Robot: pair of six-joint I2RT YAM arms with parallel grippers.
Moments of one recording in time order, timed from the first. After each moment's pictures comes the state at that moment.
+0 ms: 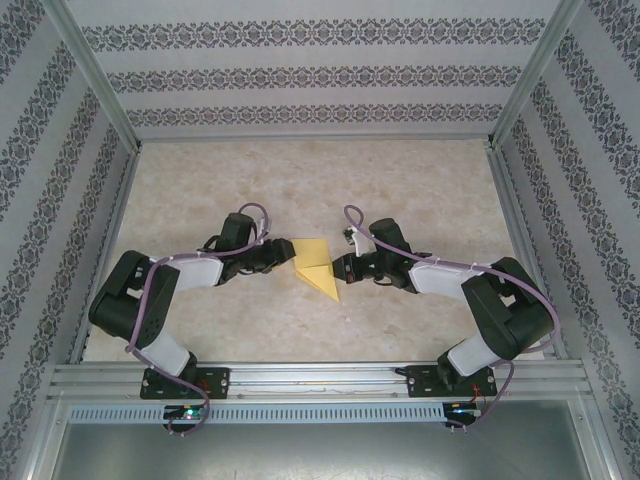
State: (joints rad) left arm -0.35 1.63 0.66 0.22 0.57 -0.84; right arm 0.51 1.53 0.61 0.18 -0.65 0.44
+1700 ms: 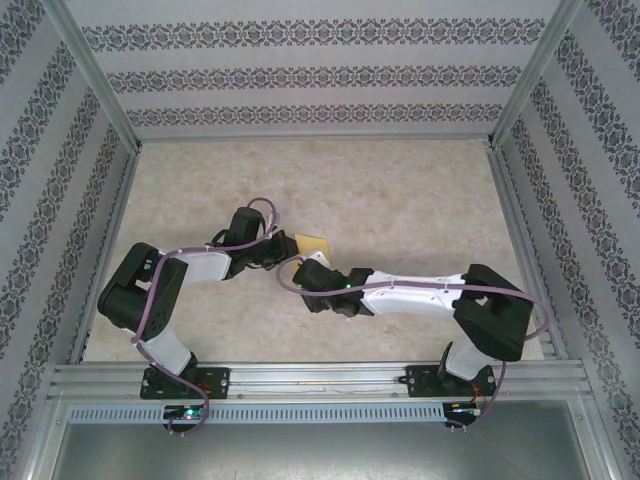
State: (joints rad) left arm -0.39 1.67 0.72 0.24 0.57 -0.88; right arm 1.08 1.62 0.94 -0.42 0.31 0.49
